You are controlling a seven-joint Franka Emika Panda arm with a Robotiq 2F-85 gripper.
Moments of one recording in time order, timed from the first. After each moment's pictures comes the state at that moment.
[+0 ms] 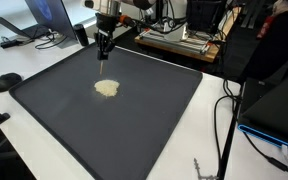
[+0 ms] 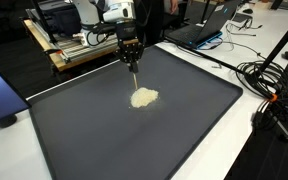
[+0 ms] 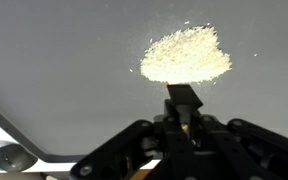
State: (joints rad) arm 0.31 0.15 -0.46 -2.49 -0.02 3.07 0.04
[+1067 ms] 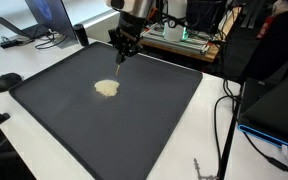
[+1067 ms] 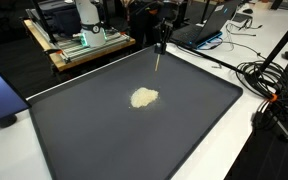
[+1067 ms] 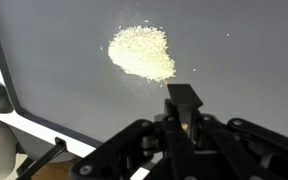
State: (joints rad) arm 0.39 0.17 -0.21 -2.19 -0.59 2.42 0.48
